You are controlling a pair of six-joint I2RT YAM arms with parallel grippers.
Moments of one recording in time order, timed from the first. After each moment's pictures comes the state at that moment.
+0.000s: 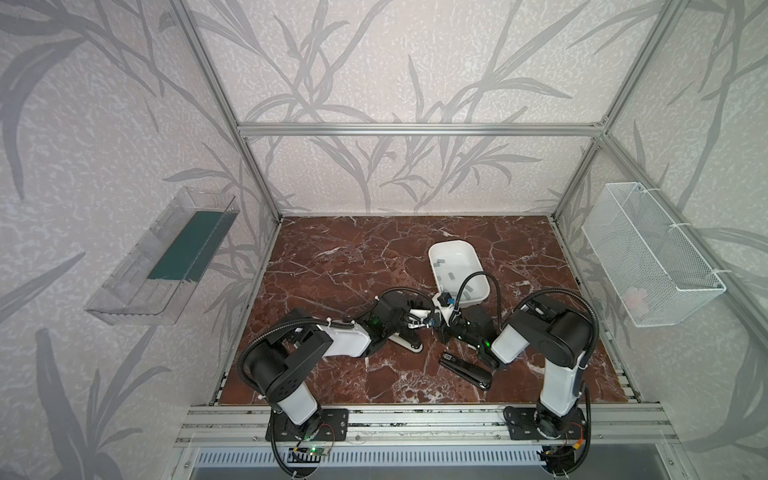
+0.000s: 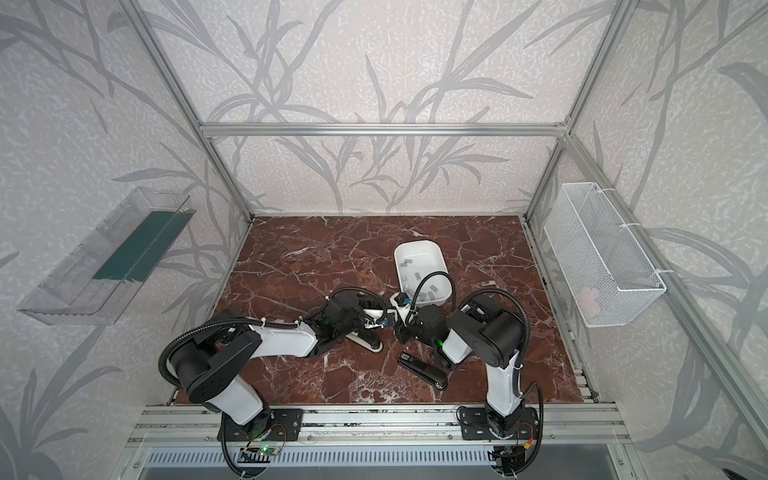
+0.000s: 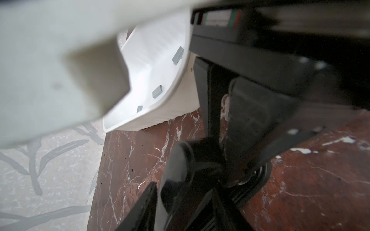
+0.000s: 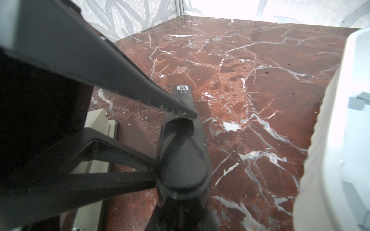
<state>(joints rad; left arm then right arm) -0.76 1.64 0.59 0.55 -0.01 0.95 0.70 1.91 0.40 1.19 -0.24 0.08</state>
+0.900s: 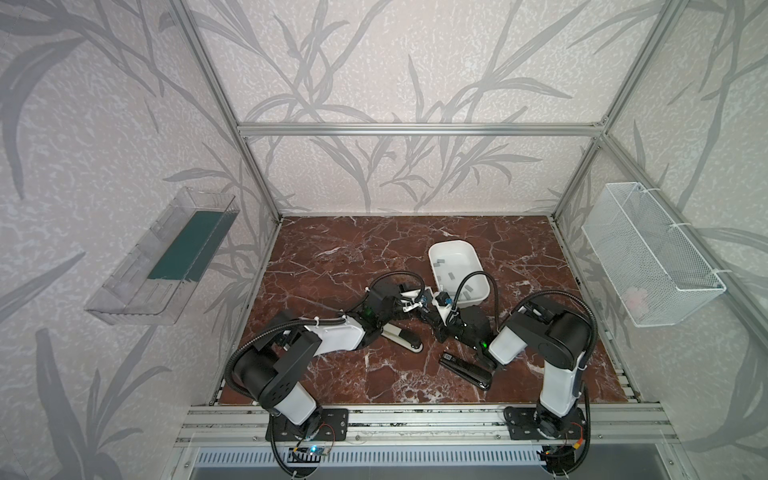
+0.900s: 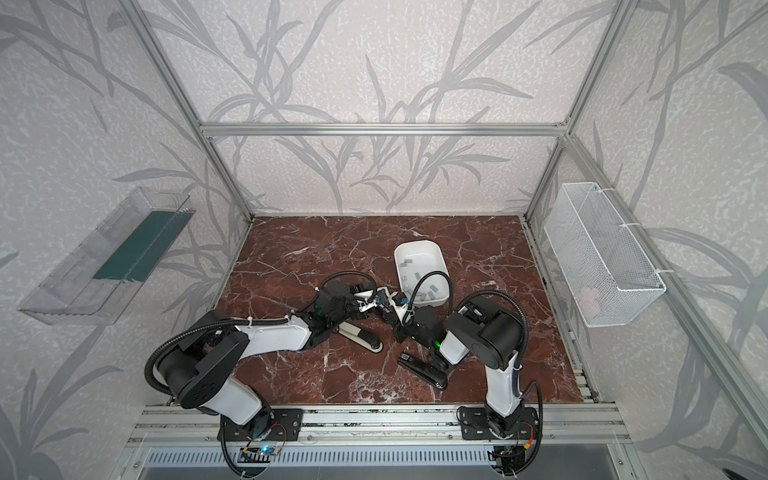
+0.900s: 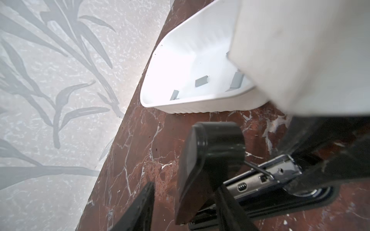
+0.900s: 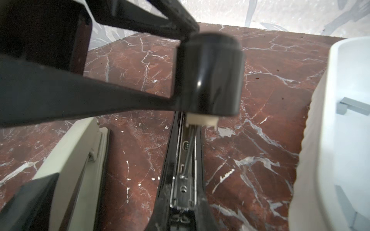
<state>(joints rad) -0.67 1.58 0.62 0.54 -0.03 0.77 0.74 1.91 0.41 1.19 -0.16 0.09</state>
